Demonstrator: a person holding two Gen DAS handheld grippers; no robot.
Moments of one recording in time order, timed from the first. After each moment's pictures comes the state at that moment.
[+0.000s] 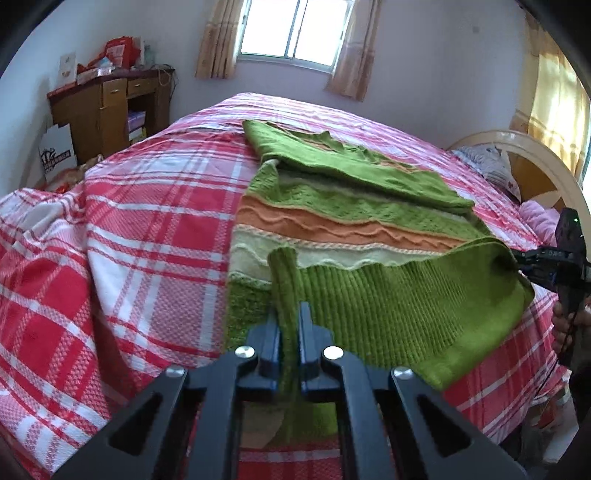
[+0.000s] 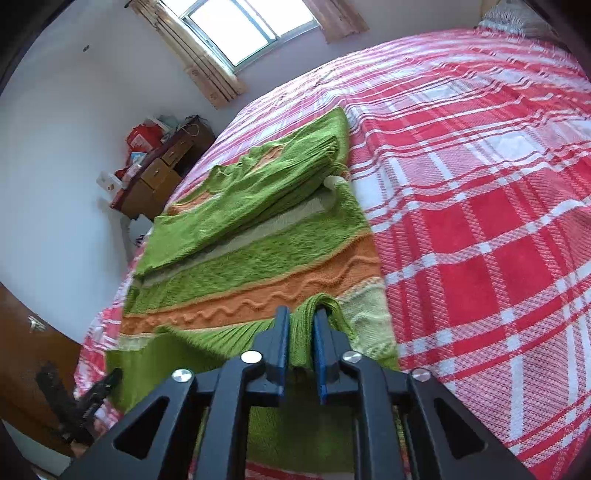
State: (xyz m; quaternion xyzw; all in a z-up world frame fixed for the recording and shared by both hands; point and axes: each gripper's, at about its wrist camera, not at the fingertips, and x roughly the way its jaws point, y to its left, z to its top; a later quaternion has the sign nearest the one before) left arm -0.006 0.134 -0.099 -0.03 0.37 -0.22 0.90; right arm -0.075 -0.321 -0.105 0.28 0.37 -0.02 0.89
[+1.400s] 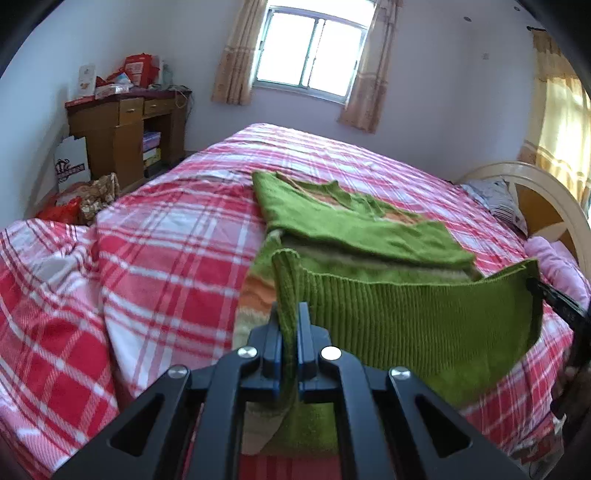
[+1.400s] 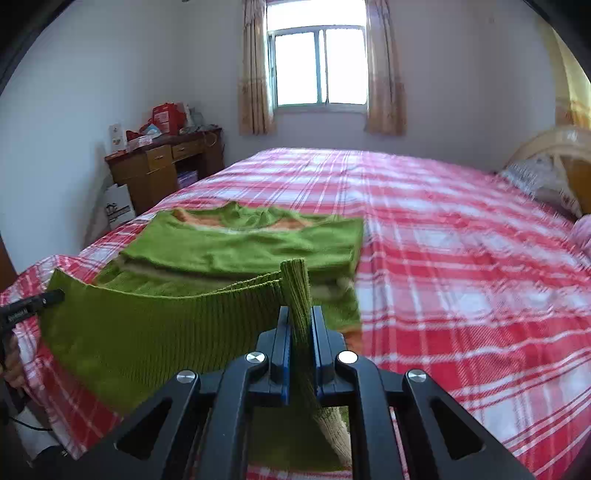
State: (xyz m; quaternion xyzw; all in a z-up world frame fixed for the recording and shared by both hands) left arm 0.017 0.126 -0.051 -0.05 0.33 -0.19 0.92; right arm -0.099 -0.245 -0.040 0.00 0.27 -0.10 0.96
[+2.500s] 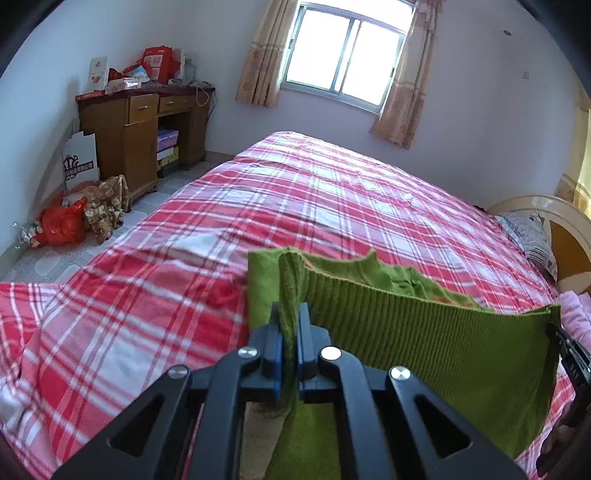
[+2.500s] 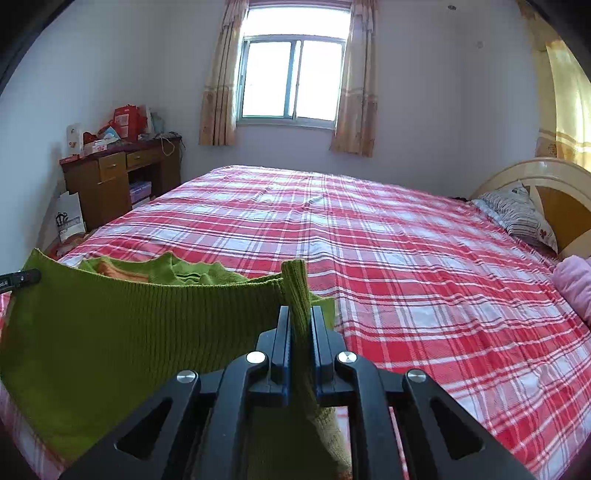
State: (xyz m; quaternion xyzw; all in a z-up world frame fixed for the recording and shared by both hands) left arm 0.175 0.074 -0.021 -0.08 0.33 -0.14 0.93; right arm 0.046 -0.281 -0.011 -0.03 0.26 -0.18 0.95
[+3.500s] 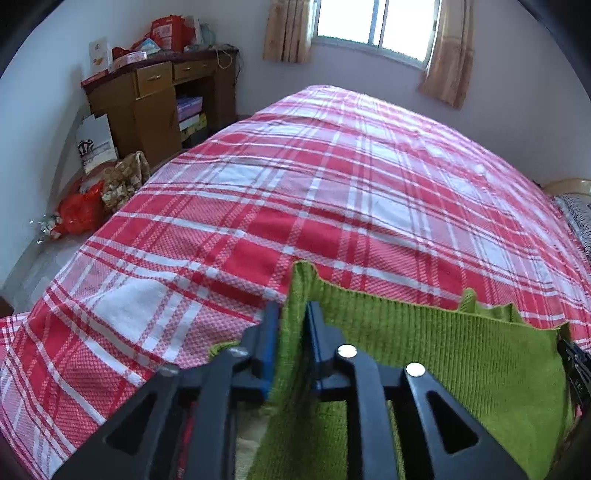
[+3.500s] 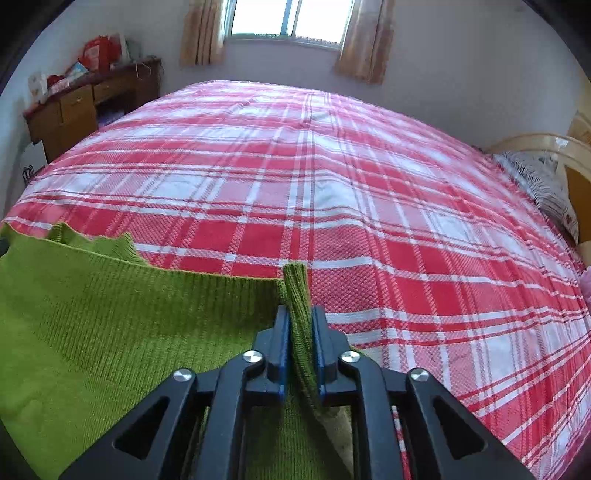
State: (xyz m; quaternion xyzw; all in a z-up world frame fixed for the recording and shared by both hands) left arm 0.304 0.017 -0.071 -0.03 0.42 -0.05 0.91; right arm 0.231 -0.353 -0.089 -0.03 0.41 -0.20 0.89
